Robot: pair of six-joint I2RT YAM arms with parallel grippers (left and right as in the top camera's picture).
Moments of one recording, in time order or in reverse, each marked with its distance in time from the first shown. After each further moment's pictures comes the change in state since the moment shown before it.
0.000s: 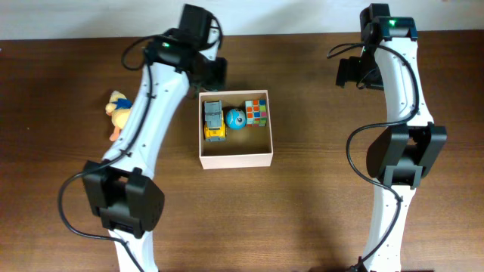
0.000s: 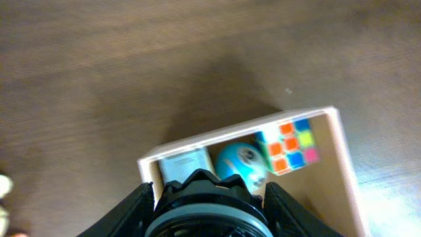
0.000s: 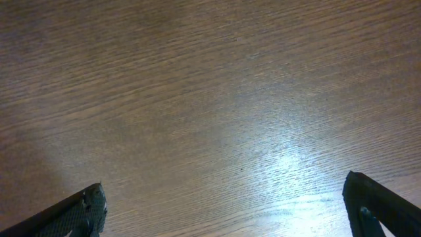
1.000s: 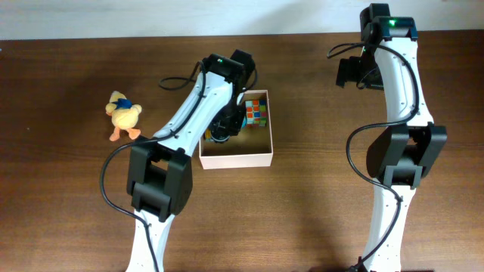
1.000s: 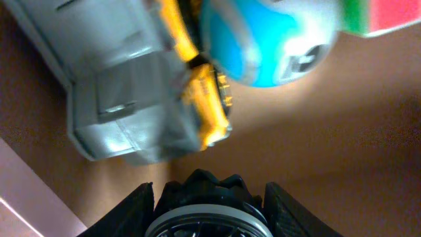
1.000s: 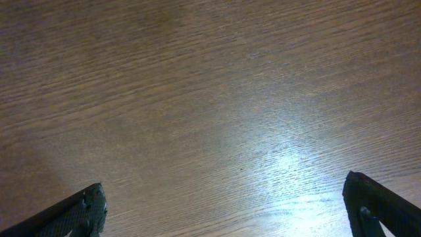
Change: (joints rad) left arm -0.124 0.210 -0.026 -0.307 -0.140 -0.031; right arm 0.000 0.000 0.000 0.000 0.000 0.000
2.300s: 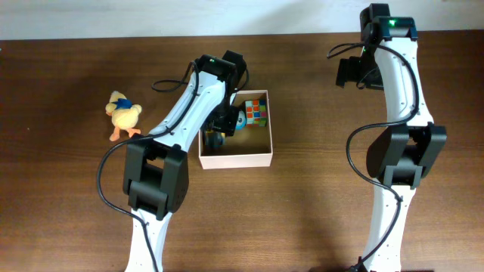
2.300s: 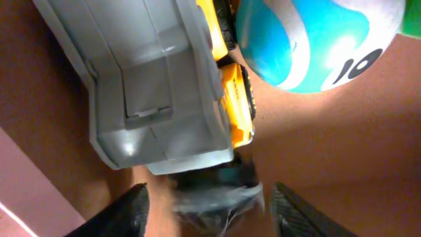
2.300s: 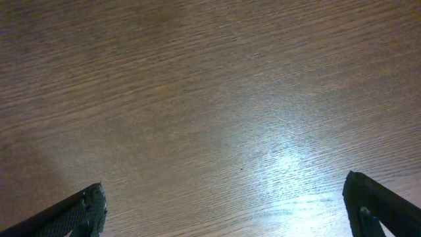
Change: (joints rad) left arm 0.031 0.000 -0.029 0.017 0.000 -0.006; right arm 0.000 0.000 0.000 0.000 0.000 0.000
